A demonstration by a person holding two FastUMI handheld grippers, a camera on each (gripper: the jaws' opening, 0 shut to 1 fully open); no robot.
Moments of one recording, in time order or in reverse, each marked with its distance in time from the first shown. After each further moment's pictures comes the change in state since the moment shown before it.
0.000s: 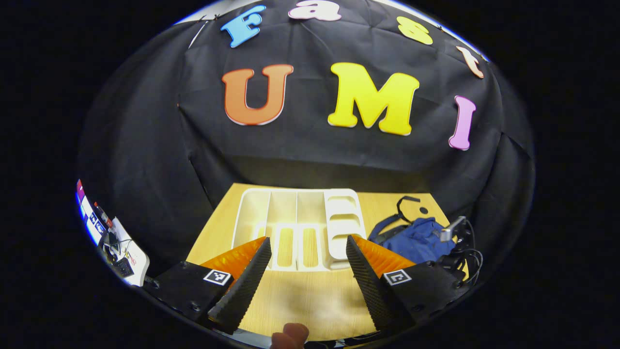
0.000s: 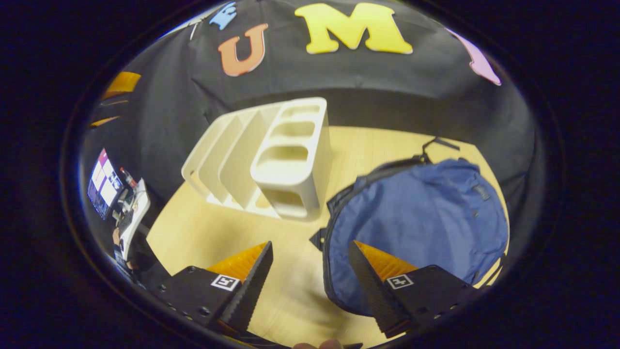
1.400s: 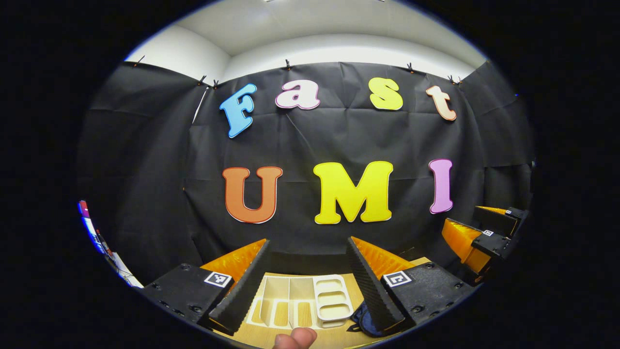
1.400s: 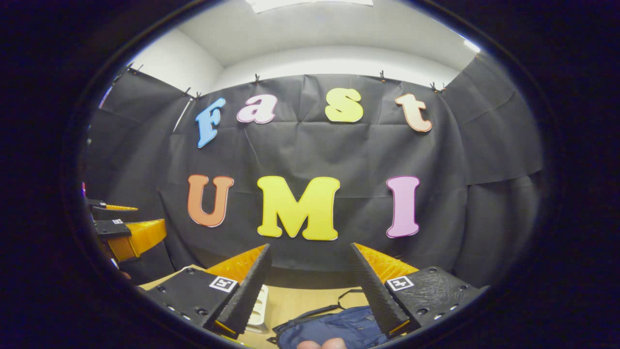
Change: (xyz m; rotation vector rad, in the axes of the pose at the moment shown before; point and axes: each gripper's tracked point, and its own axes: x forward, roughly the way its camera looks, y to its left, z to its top) left arm -0.064 -0.041 0.112 0.071 -0.538 0.001; right arm -0.244 -0.022 0.235 -0.061 -0.827 -0.356
